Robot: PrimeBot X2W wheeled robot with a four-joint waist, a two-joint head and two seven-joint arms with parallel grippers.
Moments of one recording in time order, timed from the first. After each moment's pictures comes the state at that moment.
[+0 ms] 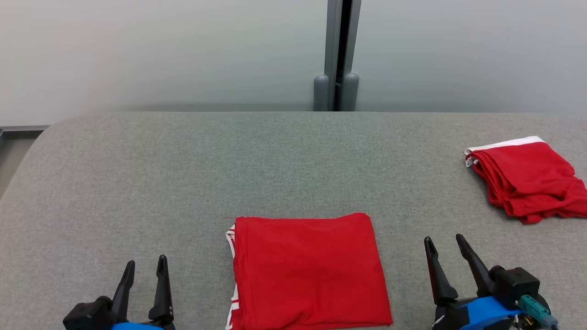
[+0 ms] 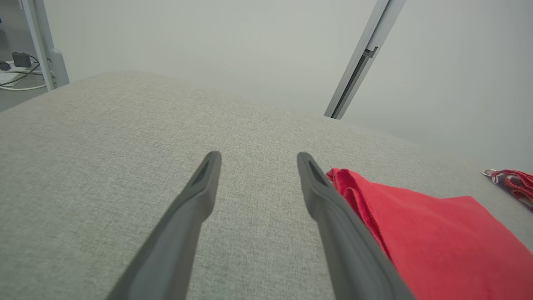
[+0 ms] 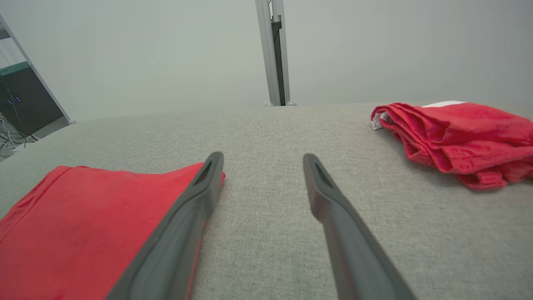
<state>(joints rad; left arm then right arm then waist) 0.04 0.19 -0.15 0.30 -0.49 -0.06 -0.26 -0.05 -0.05 0.05 0.34 0.18 0.13 -0.26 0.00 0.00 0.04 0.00</state>
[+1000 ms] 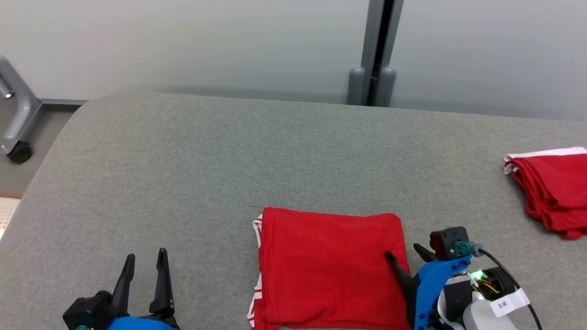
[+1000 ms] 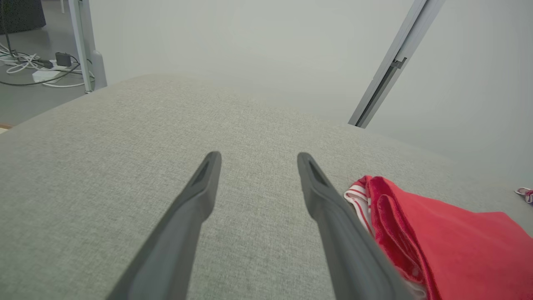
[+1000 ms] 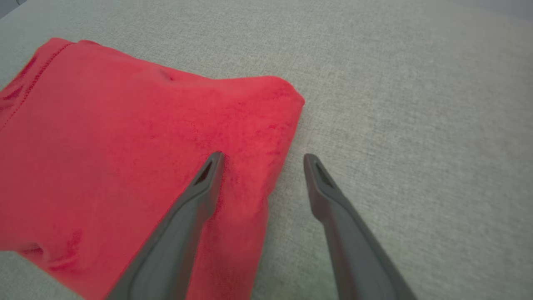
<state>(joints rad) 0.03 0.16 -0.11 0.31 -0.46 -0.08 -0.26 -0.22 -0.05 0.14 0.46 0.12 0.13 0.22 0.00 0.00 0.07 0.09</state>
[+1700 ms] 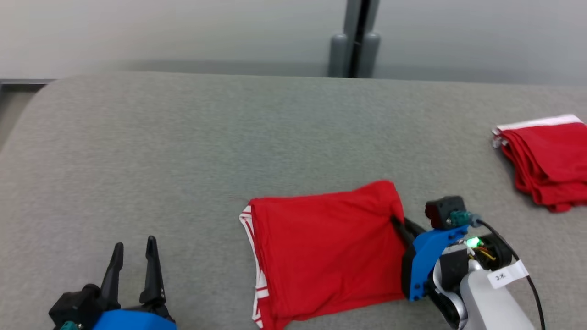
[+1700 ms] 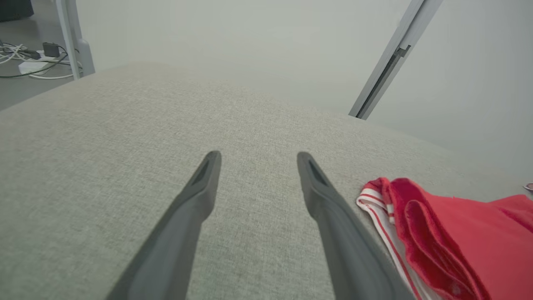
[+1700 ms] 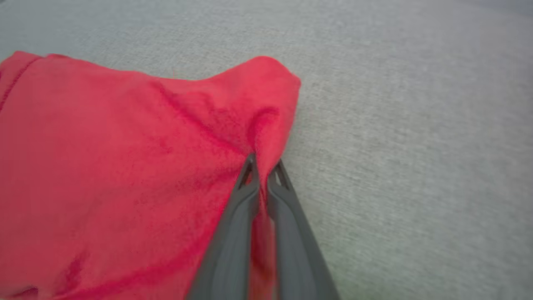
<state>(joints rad) 0.02 0.13 -0.05 0.28 -0.42 -0.10 -0.26 -0.30 -0.05 0.15 0.44 0.11 0.13 0.27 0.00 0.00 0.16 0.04</state>
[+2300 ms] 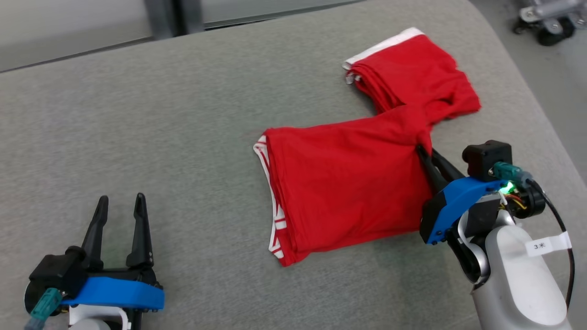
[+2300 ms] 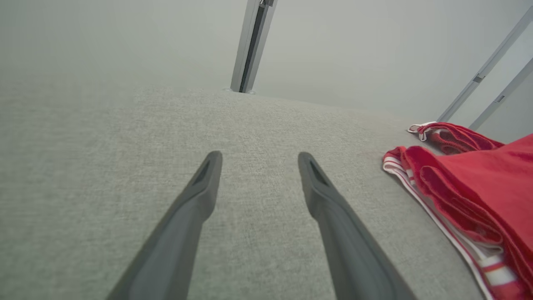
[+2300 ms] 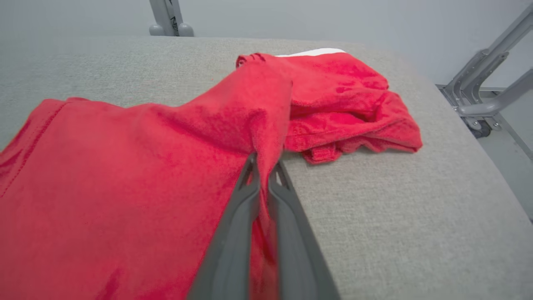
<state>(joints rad) -0.07 0.19 -0.05 0.17 -0.37 -0.11 -0.24 -0.42 -0.05 0.05 0.31 0.09 0.13 0.21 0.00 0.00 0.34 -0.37</state>
